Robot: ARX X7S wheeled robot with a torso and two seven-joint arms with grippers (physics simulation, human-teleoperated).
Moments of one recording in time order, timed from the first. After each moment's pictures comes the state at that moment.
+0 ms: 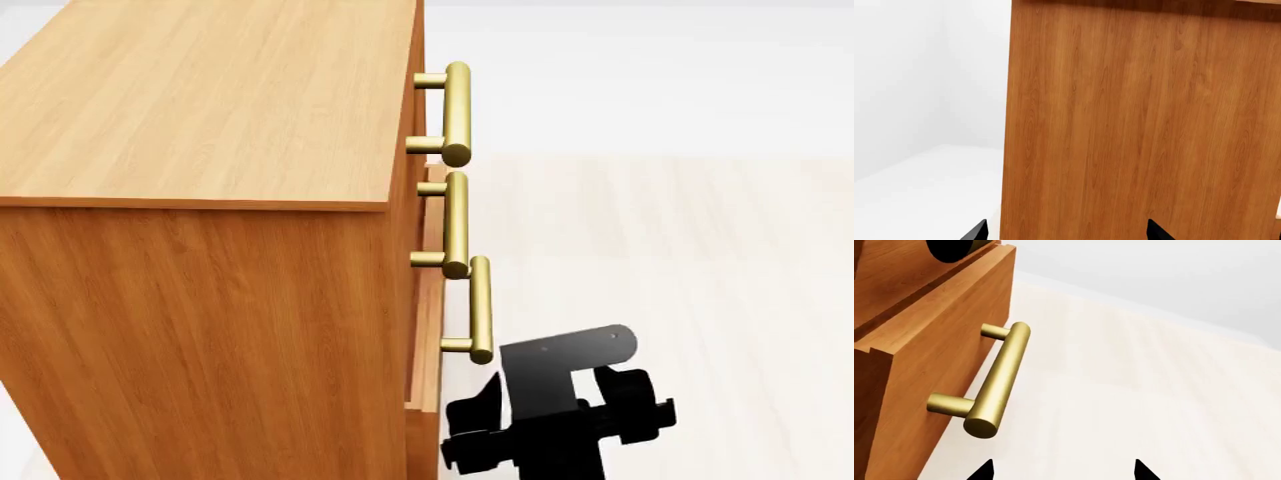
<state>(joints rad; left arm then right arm) 0.32 -0.51 0.41 0.37 -0.29 0.36 -0.58 0.55 0.11 -0.25 0.33 0.00 0.52 0.11</state>
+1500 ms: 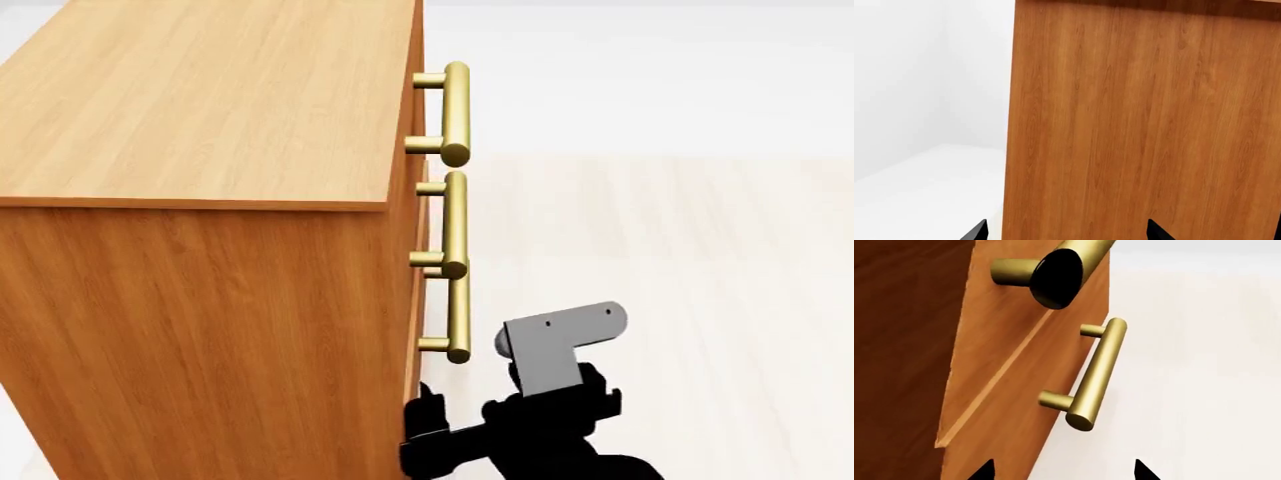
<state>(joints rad) 0.31 -0.51 0.41 0.35 -0.29 0.37 -0.59 0.62 0.19 -0.24 0.27 0.34 0.71 -0.20</state>
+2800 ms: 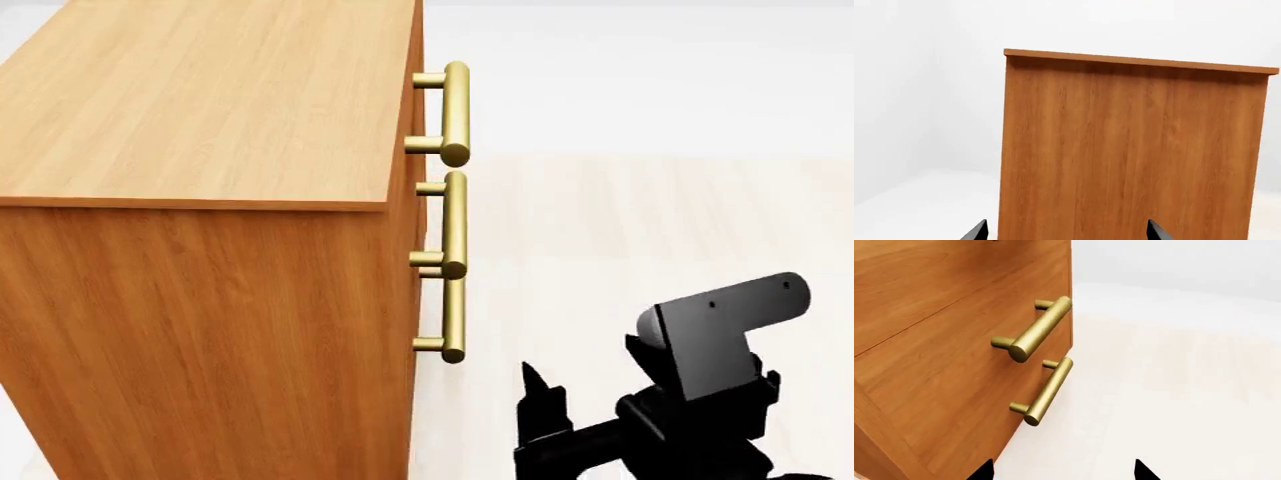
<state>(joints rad) 0.39 -0.61 0.38 0.56 -0.26 0.33 -0.62 0.51 0.48 -0.01 -0.33 0.58 1.09 -0.18</state>
